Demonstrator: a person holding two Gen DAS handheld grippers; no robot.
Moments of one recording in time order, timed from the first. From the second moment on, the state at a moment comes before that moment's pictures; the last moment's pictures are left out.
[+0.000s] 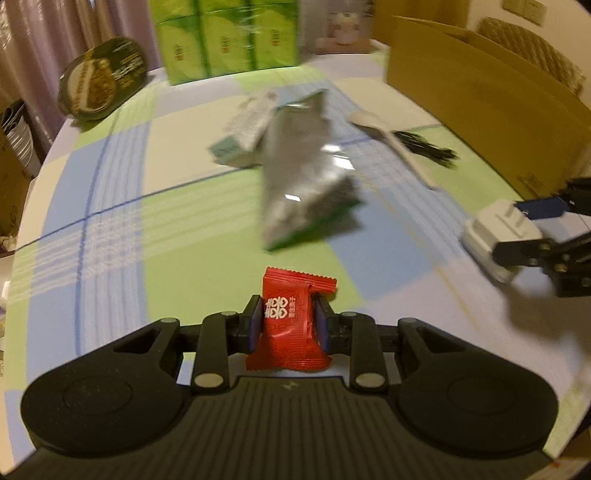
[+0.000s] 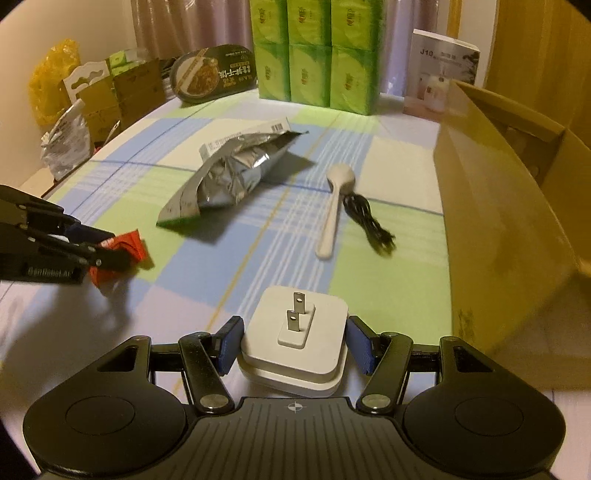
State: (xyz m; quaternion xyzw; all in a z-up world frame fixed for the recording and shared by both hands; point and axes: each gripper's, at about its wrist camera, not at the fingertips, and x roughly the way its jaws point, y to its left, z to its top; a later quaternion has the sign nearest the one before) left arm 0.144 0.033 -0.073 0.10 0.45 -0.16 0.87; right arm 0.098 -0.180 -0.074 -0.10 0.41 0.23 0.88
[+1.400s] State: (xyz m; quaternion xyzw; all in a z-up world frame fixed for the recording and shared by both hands) left arm 0.057 -0.052 -0.024 0.09 0.41 -0.17 0.89; right arm 0.038 -0.236 -0.023 -0.05 0.36 0.20 0.91
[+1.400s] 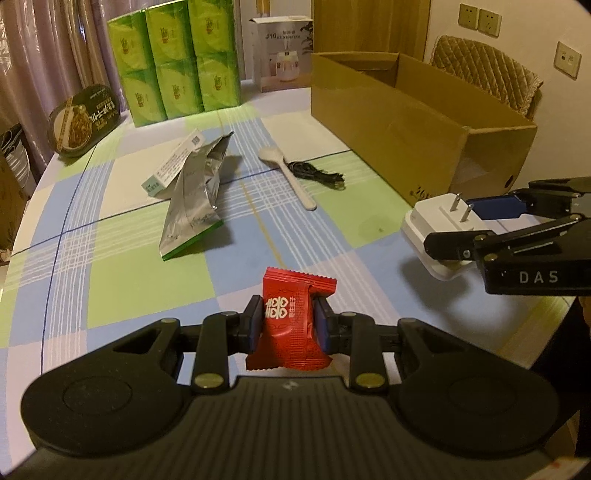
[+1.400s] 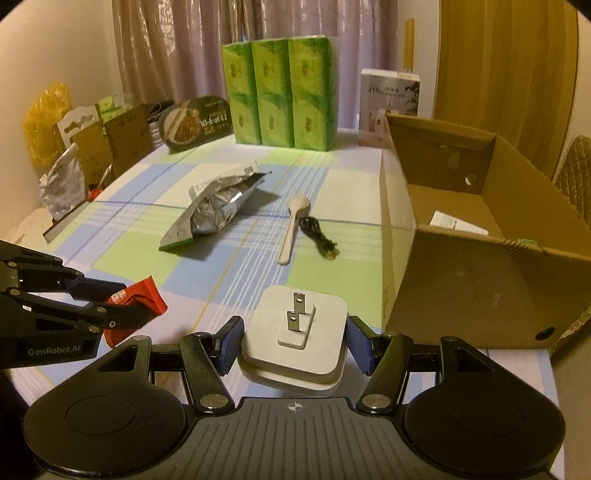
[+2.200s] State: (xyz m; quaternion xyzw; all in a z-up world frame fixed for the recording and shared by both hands) left arm 0.041 -0.075 0.007 0.09 0.38 -0.19 0.90; right arm 0.020 -0.269 0.014 -0.04 0.32 0.18 0.93
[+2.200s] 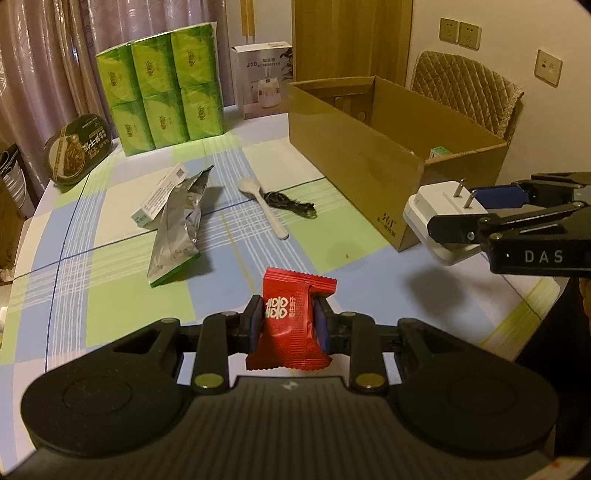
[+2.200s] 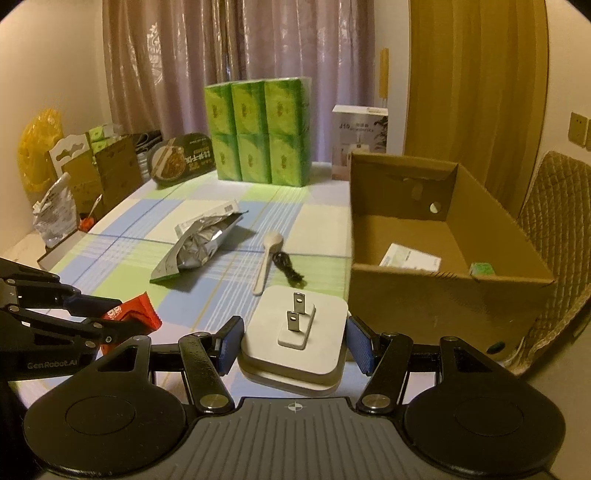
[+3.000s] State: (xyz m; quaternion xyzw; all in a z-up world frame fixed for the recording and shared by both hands) left arm 0.108 -0.181 0.058 0.09 0.33 -0.26 0.90; right arm 0.081 -0.350 0.064 -0.05 0.26 0.12 0.96
